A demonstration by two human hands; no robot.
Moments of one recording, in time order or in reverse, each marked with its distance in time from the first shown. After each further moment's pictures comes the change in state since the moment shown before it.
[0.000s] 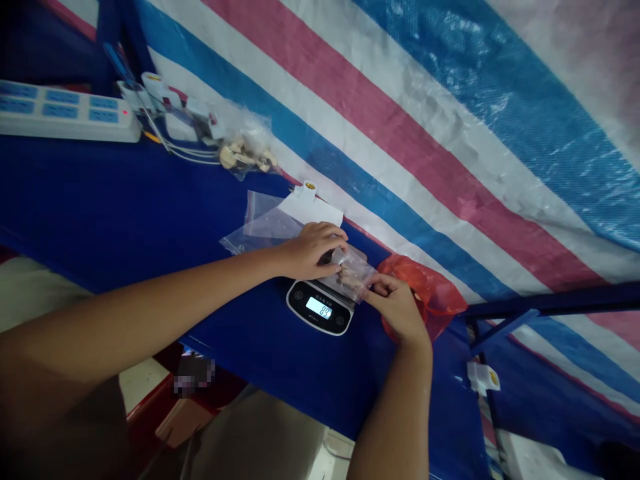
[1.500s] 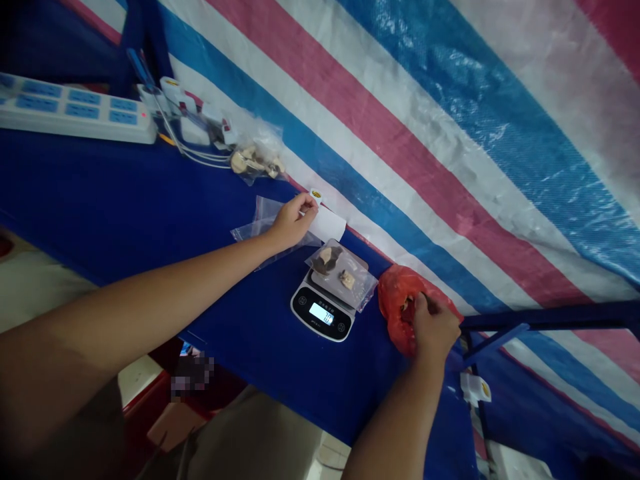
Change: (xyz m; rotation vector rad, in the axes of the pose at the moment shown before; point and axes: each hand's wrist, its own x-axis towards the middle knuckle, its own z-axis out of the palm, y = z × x) left_hand 0.013 -0.063 -0.016 -0.306 0.703 -0.312; right_hand 0.003 0.046 -0.066 -0.775 0.857 0.124
